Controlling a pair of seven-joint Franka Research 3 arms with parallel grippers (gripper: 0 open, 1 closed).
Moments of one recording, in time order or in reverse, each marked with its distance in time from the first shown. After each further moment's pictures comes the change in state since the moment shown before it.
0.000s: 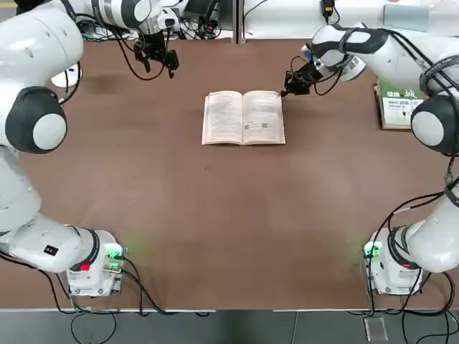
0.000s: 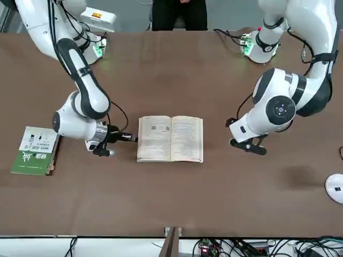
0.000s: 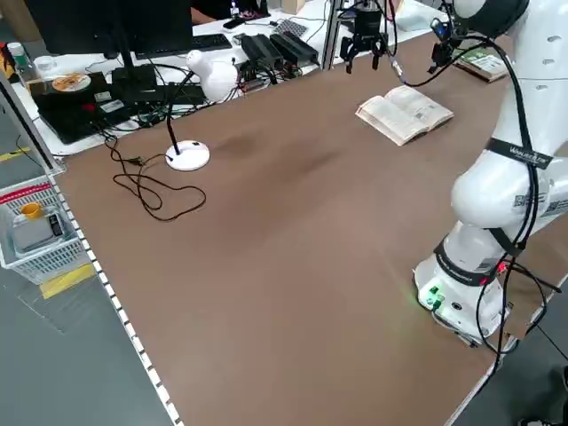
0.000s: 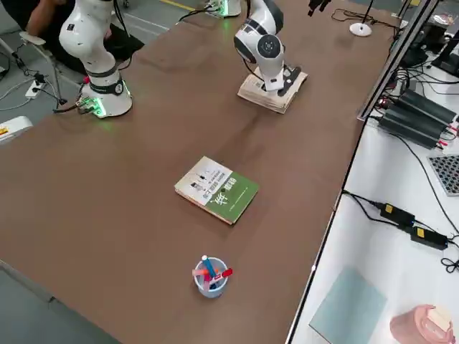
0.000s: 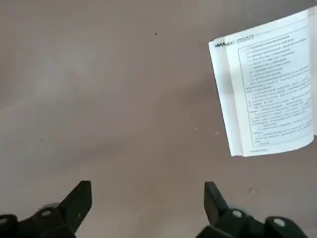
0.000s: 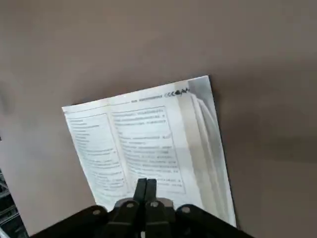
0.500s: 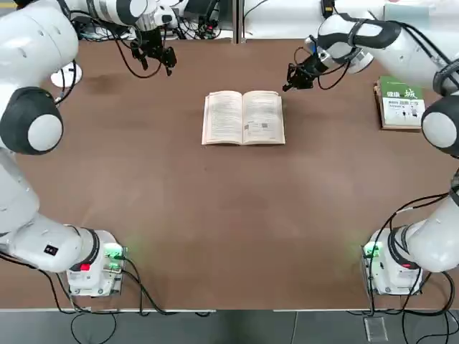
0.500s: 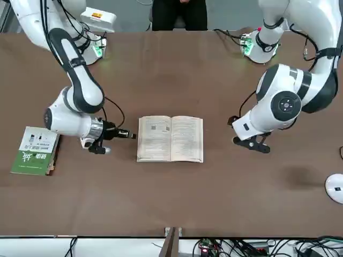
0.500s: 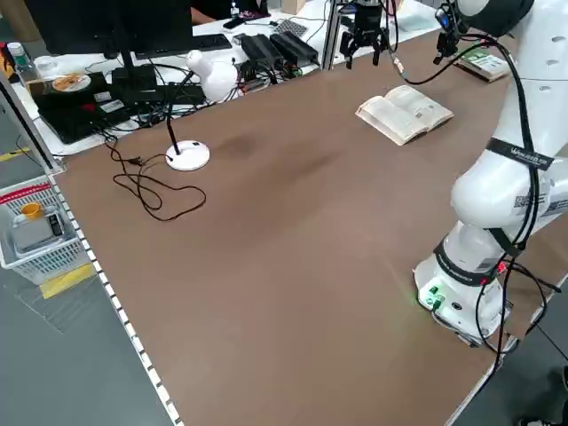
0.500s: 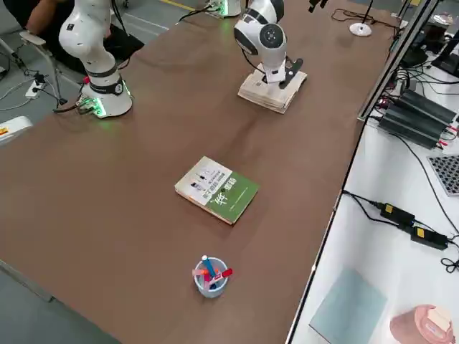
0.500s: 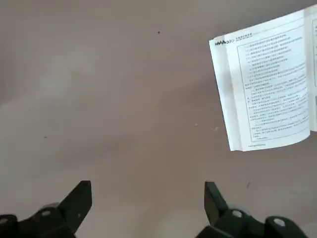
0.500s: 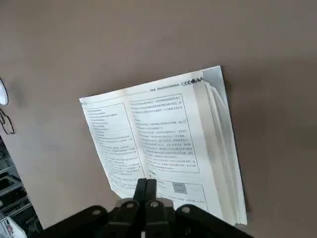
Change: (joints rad) left arm 0.005 -0.026 0.001 -0.001 0.000 -0.034 0.000; right arm -0.019 -0.062 0.000 0.000 -0.021 -0.085 0.041
